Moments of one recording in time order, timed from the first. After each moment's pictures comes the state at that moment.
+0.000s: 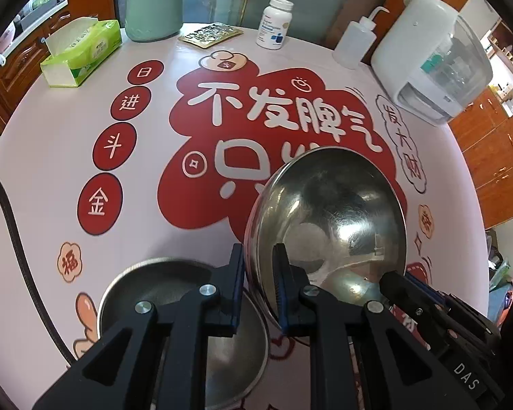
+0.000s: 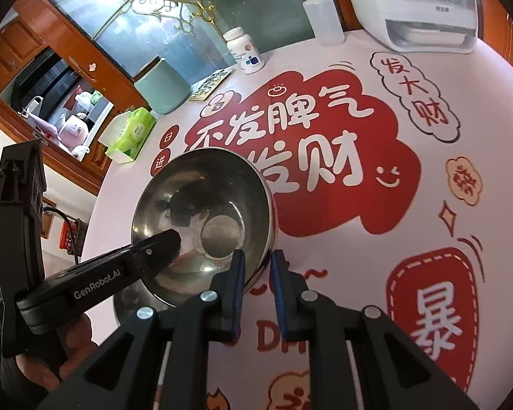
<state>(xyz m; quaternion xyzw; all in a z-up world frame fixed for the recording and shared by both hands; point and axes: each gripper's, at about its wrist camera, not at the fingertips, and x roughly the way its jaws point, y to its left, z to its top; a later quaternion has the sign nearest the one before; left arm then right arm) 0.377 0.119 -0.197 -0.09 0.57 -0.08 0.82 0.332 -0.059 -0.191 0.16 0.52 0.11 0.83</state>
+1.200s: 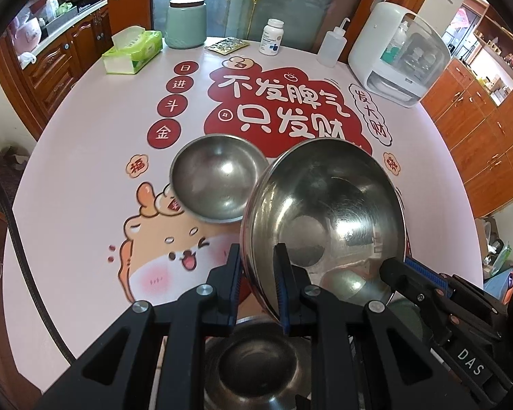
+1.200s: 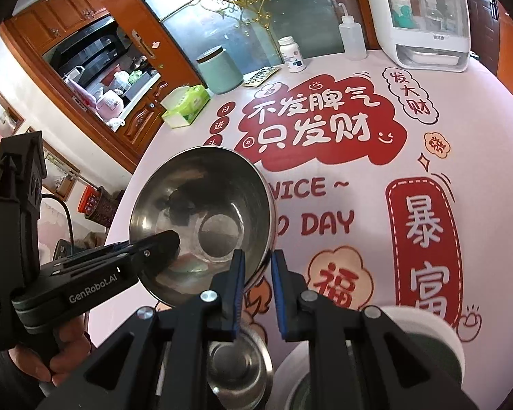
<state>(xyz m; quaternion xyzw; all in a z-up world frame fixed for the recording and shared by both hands) 0.210 0.152 -0.125 -0.08 0.54 -0.07 0.83 0.185 -0.034 -0.129 0.13 0.50 0.16 0.84</state>
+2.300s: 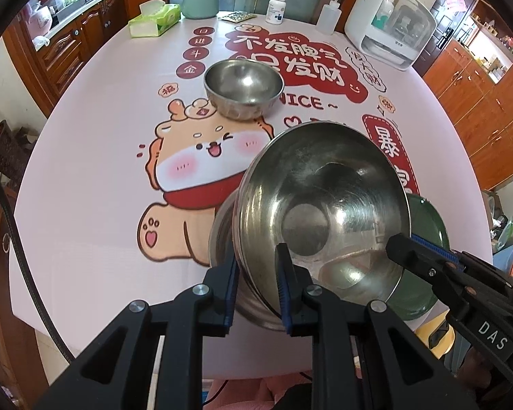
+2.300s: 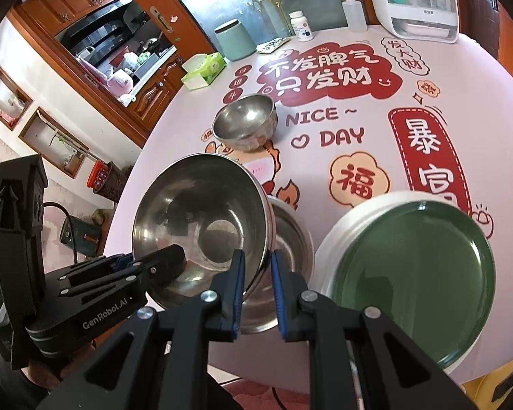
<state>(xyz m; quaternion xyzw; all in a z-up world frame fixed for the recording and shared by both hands) 0.080 0.170 -0.144 -0.06 0.57 -0.07 0.82 0.077 -0.013 -0.141 0.13 0.52 0.17 0.83</state>
